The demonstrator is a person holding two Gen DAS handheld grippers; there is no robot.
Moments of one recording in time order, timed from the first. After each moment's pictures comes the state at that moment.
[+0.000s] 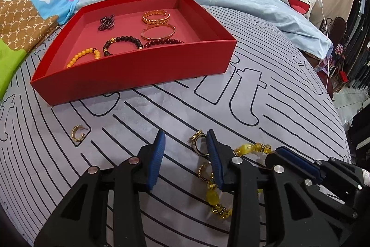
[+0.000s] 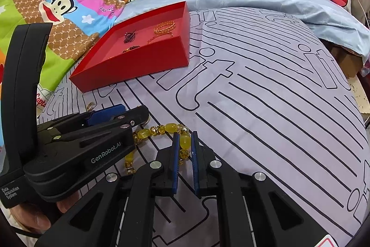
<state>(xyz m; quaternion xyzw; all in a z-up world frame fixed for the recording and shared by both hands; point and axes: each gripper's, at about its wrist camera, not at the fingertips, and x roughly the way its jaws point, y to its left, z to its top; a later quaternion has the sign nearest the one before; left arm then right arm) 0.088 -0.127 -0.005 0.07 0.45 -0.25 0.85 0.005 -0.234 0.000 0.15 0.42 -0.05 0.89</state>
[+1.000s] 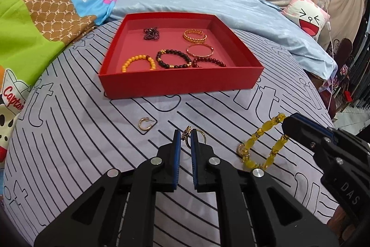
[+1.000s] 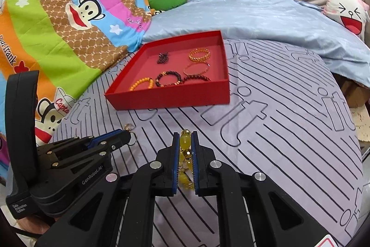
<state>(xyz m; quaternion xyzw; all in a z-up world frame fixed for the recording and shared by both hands) 0.078 -0.049 0.033 0.03 0.43 -0.22 0.88 0.017 -0.192 0.059 0.11 0.37 0.00 0.92</state>
